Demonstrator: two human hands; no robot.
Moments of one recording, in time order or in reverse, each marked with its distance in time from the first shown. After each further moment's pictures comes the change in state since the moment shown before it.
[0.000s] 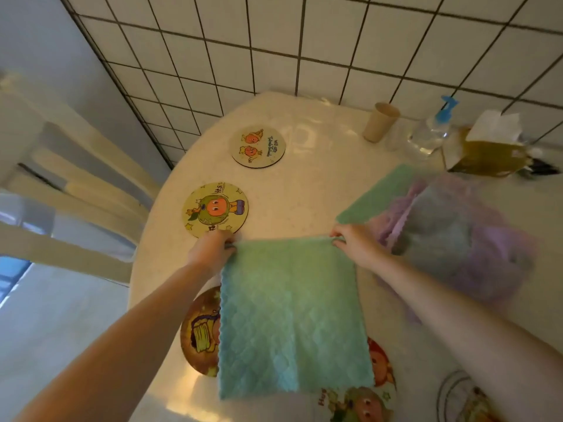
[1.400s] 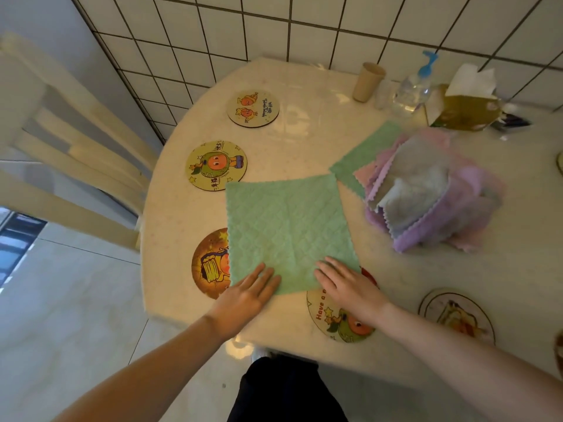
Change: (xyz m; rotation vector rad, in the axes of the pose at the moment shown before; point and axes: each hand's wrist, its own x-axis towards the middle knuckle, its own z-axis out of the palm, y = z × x) left_hand -0.183 -0.026 0.122 0.510 0.204 0.885; right_hand -0.204 -0.004 0.099 -0.563 0.059 -0.493
